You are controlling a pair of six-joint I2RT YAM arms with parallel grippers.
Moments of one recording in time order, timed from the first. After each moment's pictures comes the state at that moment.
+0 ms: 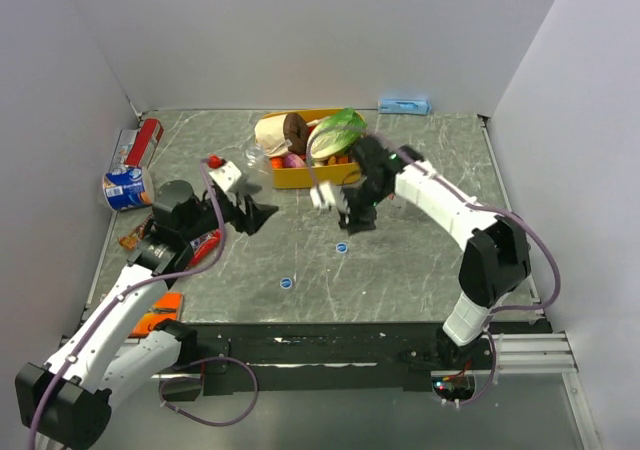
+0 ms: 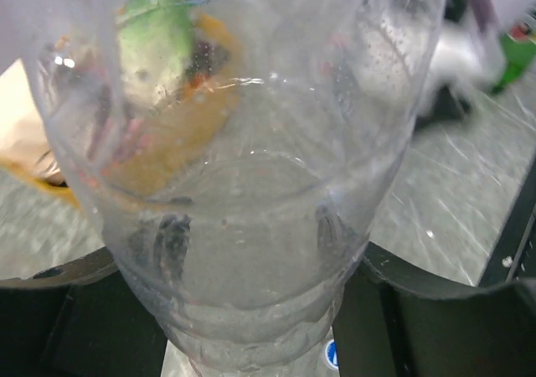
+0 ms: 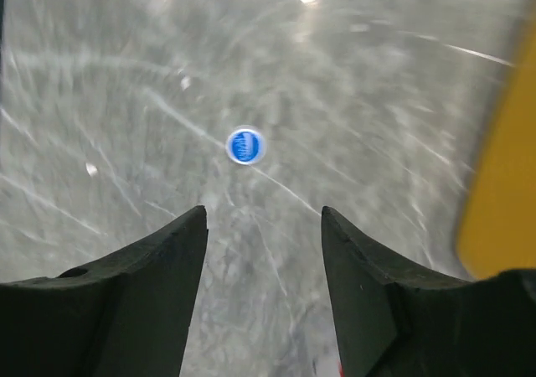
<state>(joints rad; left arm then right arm) -0.39 0.87 0.74 0.00 0.52 0.05 0.53 1.69 1.49 -1.08 -0.55 -1.25</state>
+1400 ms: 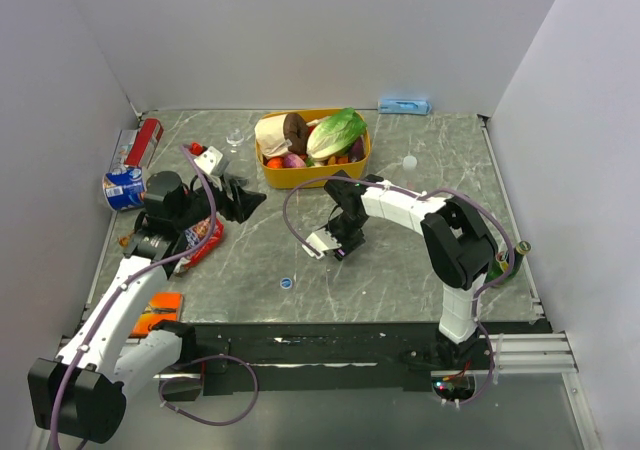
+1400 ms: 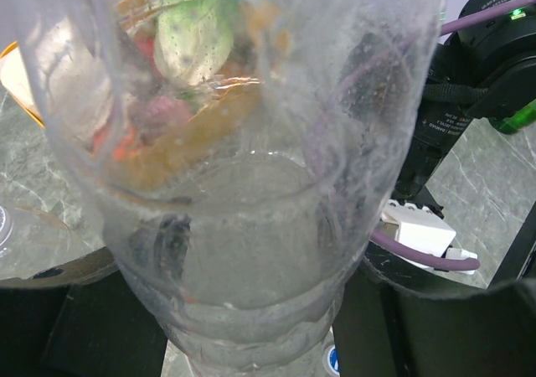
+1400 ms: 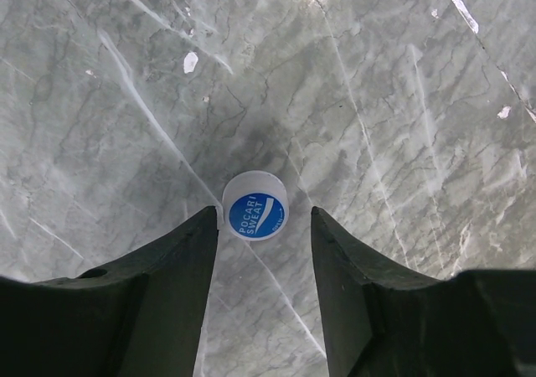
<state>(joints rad) -0.23 0.93 0.75 0.03 0.58 -0.07 0.64 1.89 1.30 -0.86 -0.38 -1.66</state>
